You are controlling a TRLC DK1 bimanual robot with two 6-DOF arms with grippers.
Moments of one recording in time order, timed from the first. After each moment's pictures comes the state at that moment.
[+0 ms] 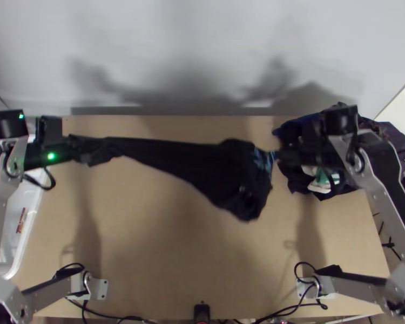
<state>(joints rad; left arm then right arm) 0.14 1.27 1.47 -0.89 0.77 0.16 0.28 1.37 1.55 -1.01 -0.35 0.26</state>
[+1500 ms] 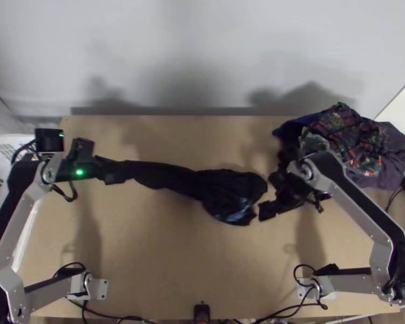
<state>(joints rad) 0.05 1.27 1.18 -0.79 0.71 0.24 0.42 1.46 1.24 -1.36 -0.34 -0.06</state>
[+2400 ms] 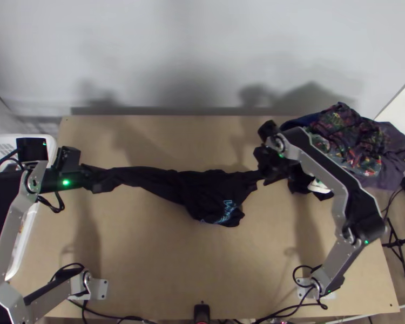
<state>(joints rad) 0.16 1.17 1.15 -0.93 0.72 0.34 0.39 1.86 1.52 -1.18 -0.23 0.04</state>
